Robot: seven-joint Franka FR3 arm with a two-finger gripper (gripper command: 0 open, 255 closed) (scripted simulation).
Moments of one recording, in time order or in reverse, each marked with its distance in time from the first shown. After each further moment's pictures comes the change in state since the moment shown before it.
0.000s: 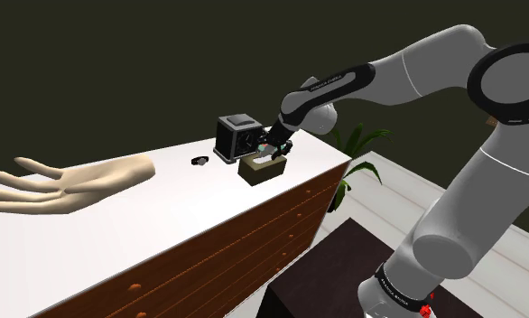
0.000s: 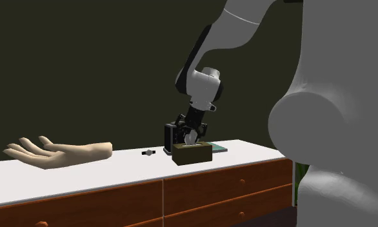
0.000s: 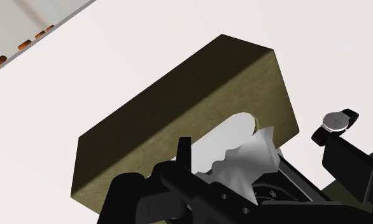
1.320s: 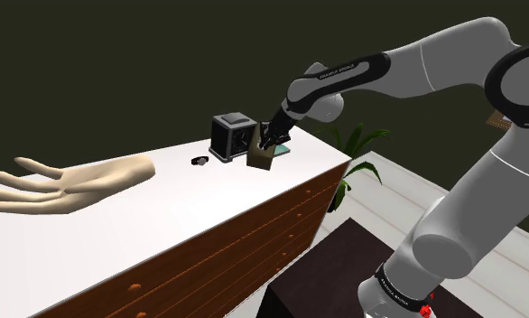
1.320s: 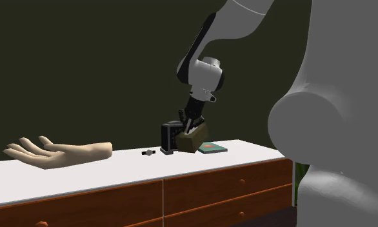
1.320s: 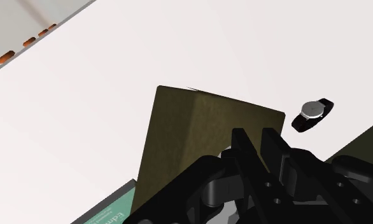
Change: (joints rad) arm -0.010 -0.071 -0.003 0.035 -0.070 -0.100 0.071
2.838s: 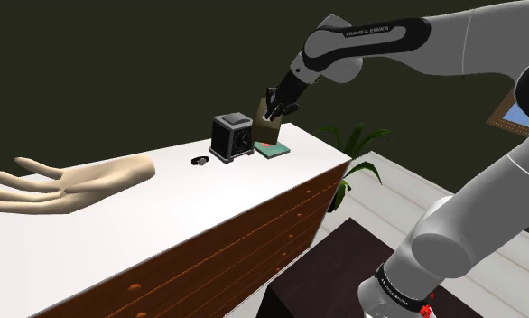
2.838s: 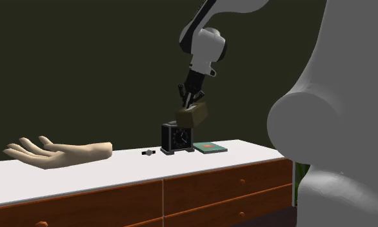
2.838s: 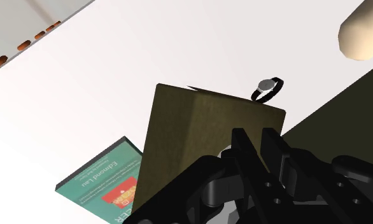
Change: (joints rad) arm -0.023 -0.118 0.001 0.185 -0.107 -0.292 0.127
